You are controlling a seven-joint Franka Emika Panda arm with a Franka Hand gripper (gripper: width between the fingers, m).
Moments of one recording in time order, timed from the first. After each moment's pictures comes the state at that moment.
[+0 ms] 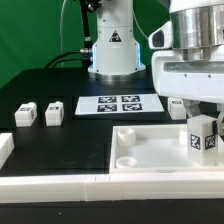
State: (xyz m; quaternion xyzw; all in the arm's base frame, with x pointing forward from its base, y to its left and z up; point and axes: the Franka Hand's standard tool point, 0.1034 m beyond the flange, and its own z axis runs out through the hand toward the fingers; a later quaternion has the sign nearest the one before) arm 0.612 0.128 0.076 -0.81 0.58 -0.06 0.09
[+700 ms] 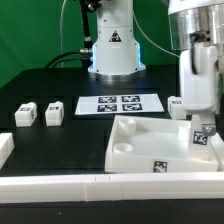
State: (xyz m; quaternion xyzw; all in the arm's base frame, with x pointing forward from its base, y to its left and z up) arm 0.610 0.123 0.074 -0.55 0.83 -0.02 0.11
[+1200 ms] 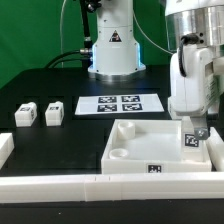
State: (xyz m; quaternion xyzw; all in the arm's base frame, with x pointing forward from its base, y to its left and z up) arm 0.610 0.121 0.073 -0.53 0.84 -0.01 0.11
